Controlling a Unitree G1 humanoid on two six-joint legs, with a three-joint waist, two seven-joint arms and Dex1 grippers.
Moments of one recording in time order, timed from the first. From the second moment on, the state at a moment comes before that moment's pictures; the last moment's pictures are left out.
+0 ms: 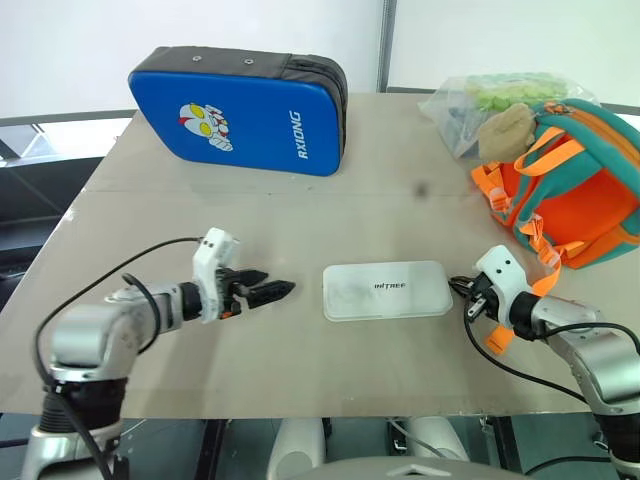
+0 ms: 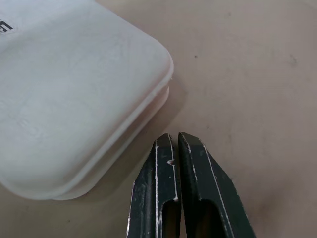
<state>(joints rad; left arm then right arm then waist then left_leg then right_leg) -0.24 0.74 0.27 -0.17 -0.81 1.31 -0.78 -0.07 -0.62 0.04 -0.36 0.21 0.66 0.61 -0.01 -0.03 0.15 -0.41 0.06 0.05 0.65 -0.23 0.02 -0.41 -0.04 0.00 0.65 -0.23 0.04</state>
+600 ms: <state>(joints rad) -0.38 0.26 0.37 -0.12 -0.93 1.60 -0.41 -0.18 -0.54 0.19 -0.30 0.13 0.62 0.64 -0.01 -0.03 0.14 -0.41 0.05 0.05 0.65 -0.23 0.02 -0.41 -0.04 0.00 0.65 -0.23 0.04</state>
